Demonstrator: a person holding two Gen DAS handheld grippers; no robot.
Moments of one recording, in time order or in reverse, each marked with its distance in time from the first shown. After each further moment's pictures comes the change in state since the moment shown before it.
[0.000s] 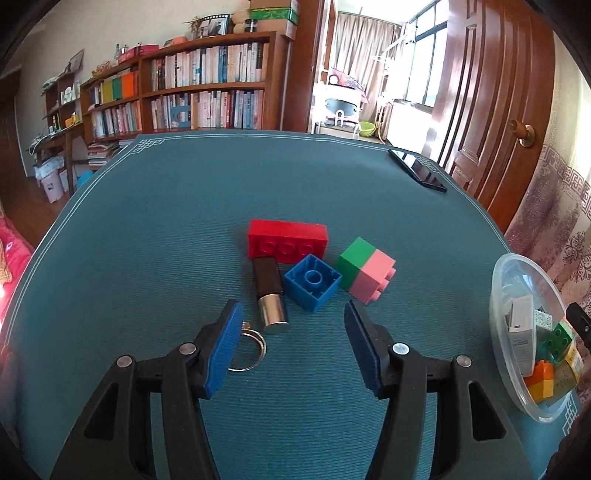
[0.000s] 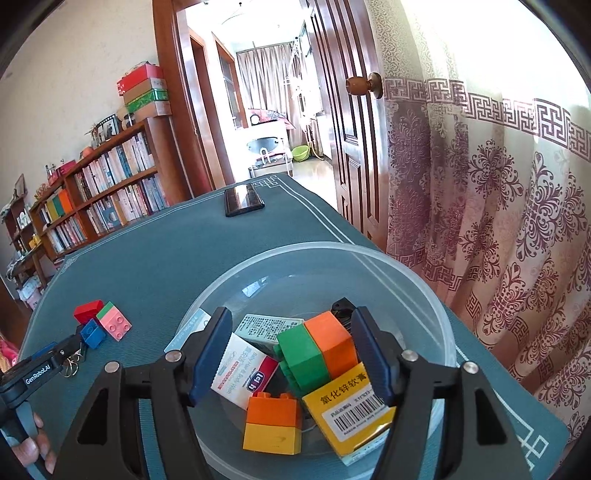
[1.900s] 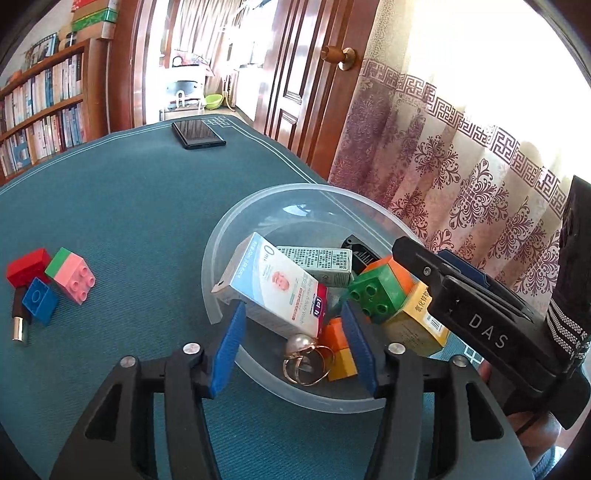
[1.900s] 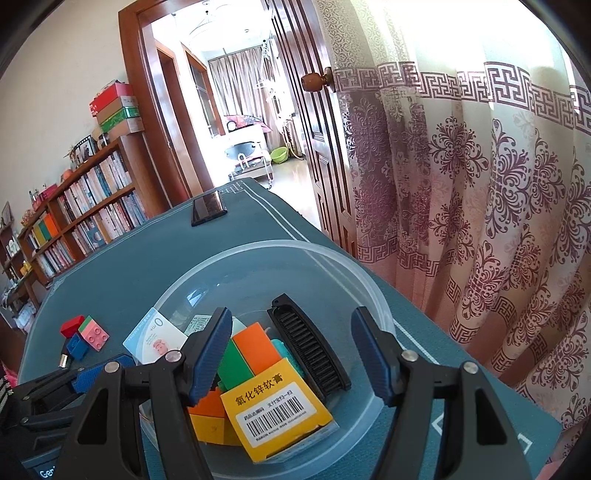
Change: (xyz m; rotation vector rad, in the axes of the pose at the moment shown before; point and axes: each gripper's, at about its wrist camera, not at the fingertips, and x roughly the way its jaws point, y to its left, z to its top) left arm -0.033 -0.179 -0.033 0.356 0.110 -0.498; right arm -0.008 -0.050 -0.005 0.101 -0.004 -0.038
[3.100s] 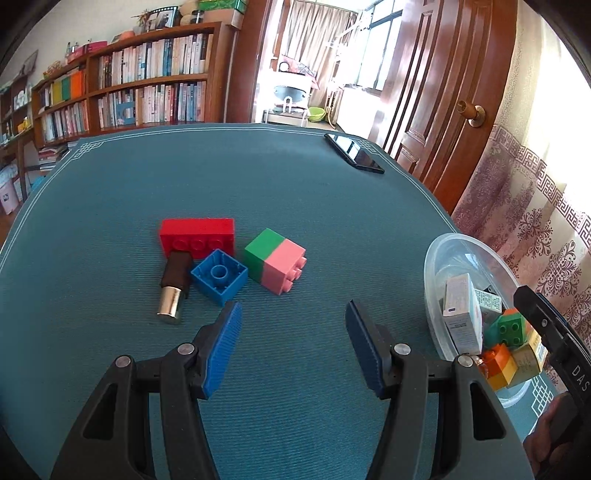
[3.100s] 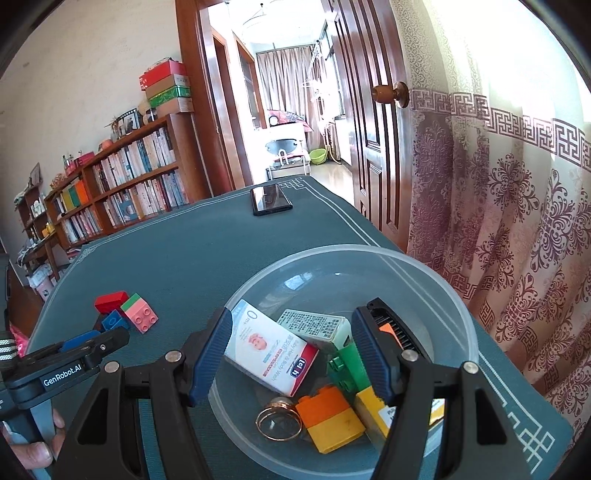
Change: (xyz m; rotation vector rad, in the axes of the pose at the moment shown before) left arm -0.049 0.138 -0.019 -0.272 -0.071 0.303; right arm -0.006 0.080 -0.006 -0.173 -0.014 0.111
